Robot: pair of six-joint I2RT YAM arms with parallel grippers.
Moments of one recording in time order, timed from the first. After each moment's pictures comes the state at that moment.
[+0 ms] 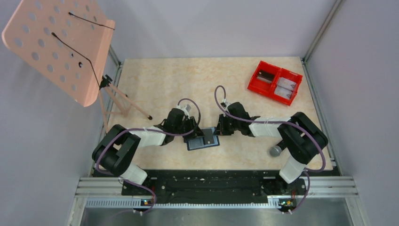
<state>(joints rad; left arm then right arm) -0.56 1.53 0.56 0.26 0.39 -0.84 0.65 1.68 0.75 0.14 -0.34 0.61</state>
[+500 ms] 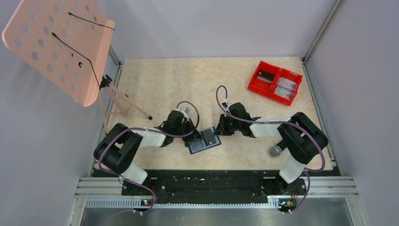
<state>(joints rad) -0.56 1.56 0.53 0.30 0.41 -0.90 0.64 1.68 0.73 0.18 -0.34 0.63</state>
